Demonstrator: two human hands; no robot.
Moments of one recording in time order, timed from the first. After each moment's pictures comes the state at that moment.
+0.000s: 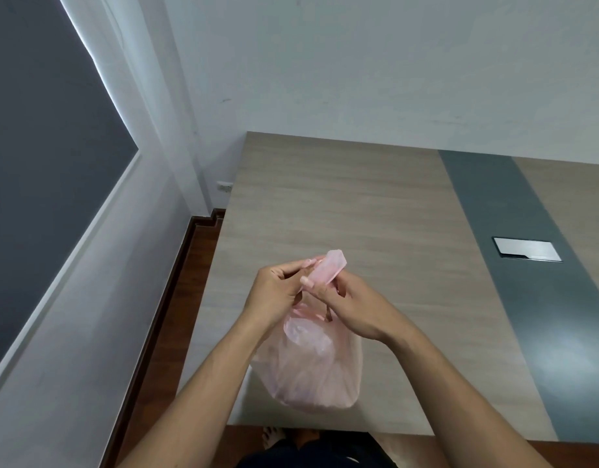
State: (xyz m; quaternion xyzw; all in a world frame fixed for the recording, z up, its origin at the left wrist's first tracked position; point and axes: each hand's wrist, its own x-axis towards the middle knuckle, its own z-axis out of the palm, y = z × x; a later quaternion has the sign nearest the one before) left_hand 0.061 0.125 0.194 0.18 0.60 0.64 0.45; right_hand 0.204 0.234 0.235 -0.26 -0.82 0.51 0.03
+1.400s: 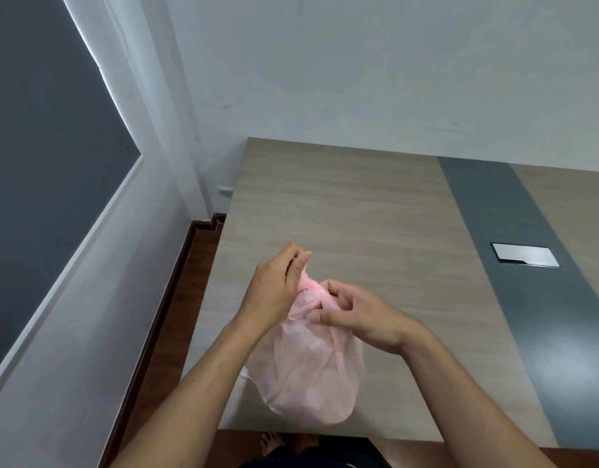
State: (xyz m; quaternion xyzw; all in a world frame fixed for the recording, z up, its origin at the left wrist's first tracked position) left_hand 0.043 0.129 0.194 0.44 0.76 0.45 0.14; right_hand 0.220 0.242 0.237 -0.22 -0.66 0.71 -0.05
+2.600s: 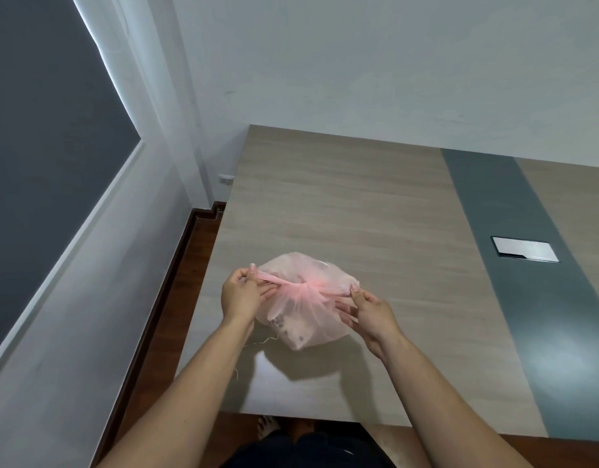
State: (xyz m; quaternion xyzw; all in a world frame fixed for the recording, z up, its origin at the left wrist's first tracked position) left_hand 0.036 0.111 0.118 -0.08 0.68 0.65 0.33; right_hand 0.231 0.250 0.123 -0.51 -0.42 0.73 0.16
